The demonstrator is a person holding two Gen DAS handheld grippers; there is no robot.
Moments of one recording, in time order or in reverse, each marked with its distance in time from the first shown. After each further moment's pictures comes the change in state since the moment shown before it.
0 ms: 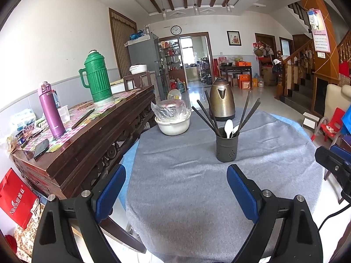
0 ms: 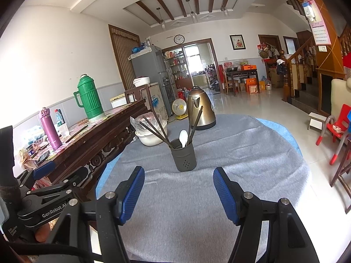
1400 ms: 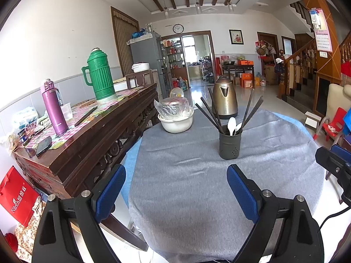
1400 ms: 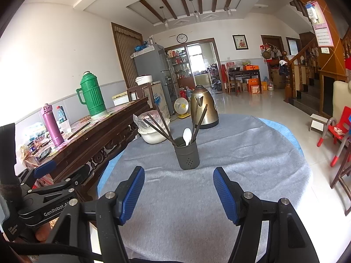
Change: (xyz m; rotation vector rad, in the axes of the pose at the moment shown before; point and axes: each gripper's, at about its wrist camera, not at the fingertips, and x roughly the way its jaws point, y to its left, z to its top) left arm -0.003 0.004 -0.006 -0.005 0.009 0.013; right arm -0.003 0.006 -0.005 -0.019 0.005 0.010
